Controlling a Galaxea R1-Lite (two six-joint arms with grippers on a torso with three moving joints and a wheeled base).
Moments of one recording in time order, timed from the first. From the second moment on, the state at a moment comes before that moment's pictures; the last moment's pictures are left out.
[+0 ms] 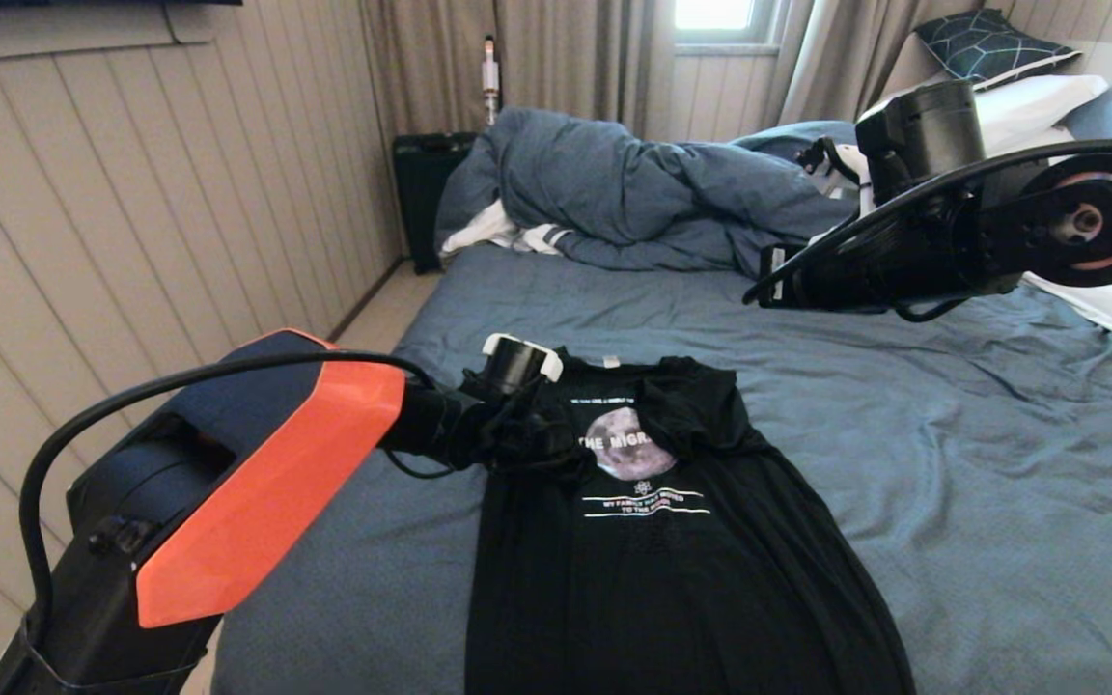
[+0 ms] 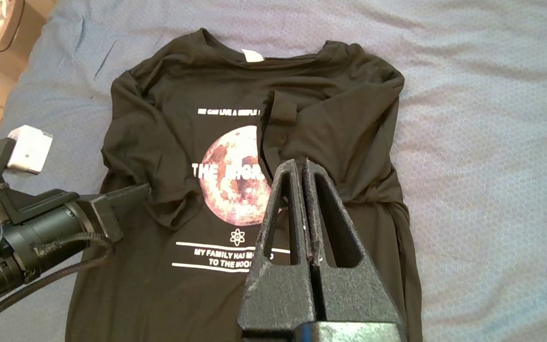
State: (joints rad) left arm -0.62 2.46 -1.72 -0.05 0.05 -0.71; right arm 0.33 1.82 -1.63 0.27 -0.11 0.22
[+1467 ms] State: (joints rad) left arm -0.61 2.38 -1.82 0.04 0.05 -0.71; right arm 0.32 1.86 -1.61 0.29 -0.14 0.11
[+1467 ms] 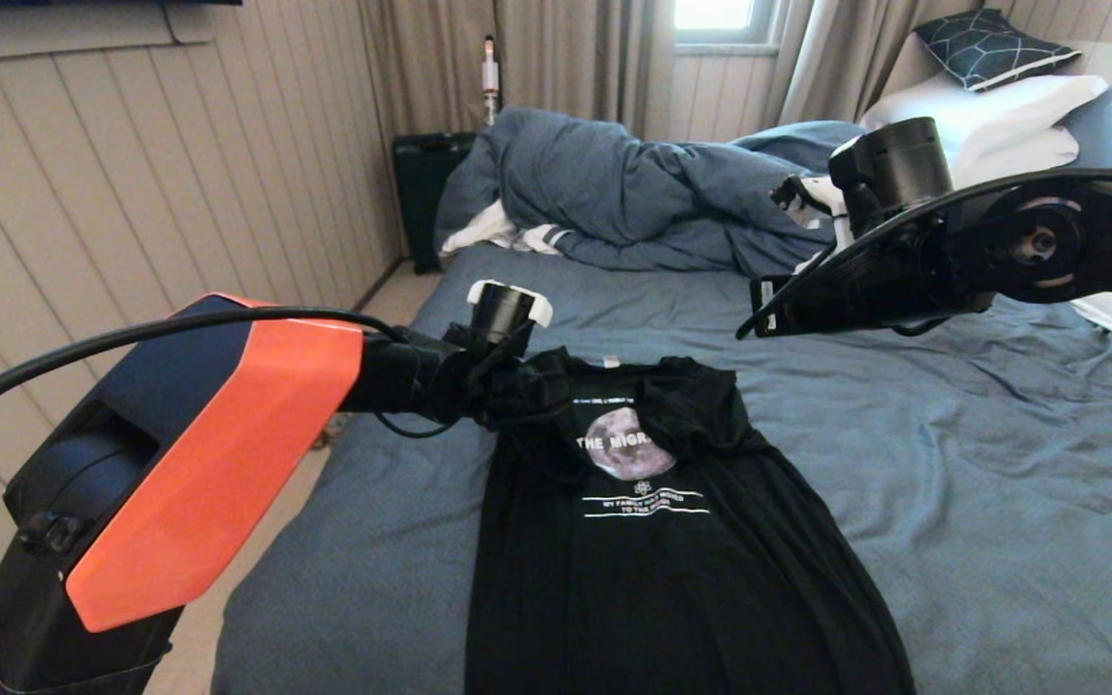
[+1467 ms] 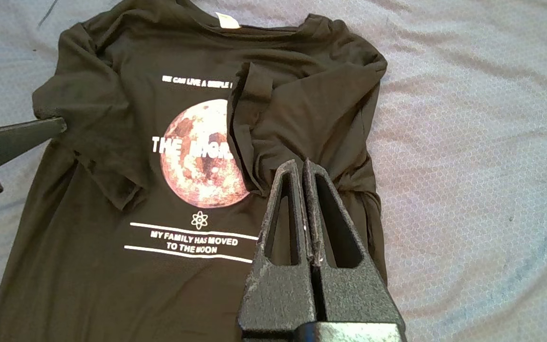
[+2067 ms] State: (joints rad) left arm -0.61 2.38 -1.82 0.04 0.05 -0.71; right arm 0.32 1.86 -1.61 0.29 -0.14 0.11
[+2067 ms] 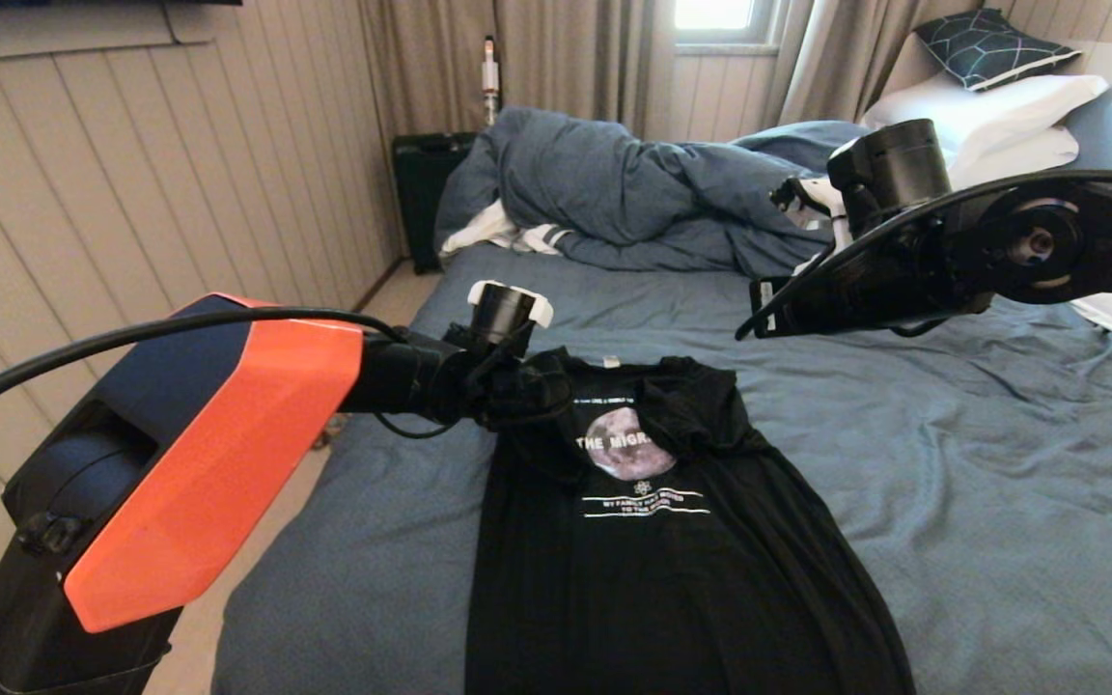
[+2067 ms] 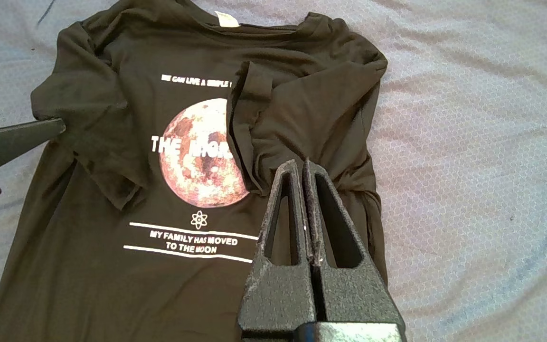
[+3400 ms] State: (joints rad) left arm -0.61 2.38 -1.81 0.03 0.05 -0.72; right arm 0.32 1.86 -1.61 0.29 -0.14 0.11
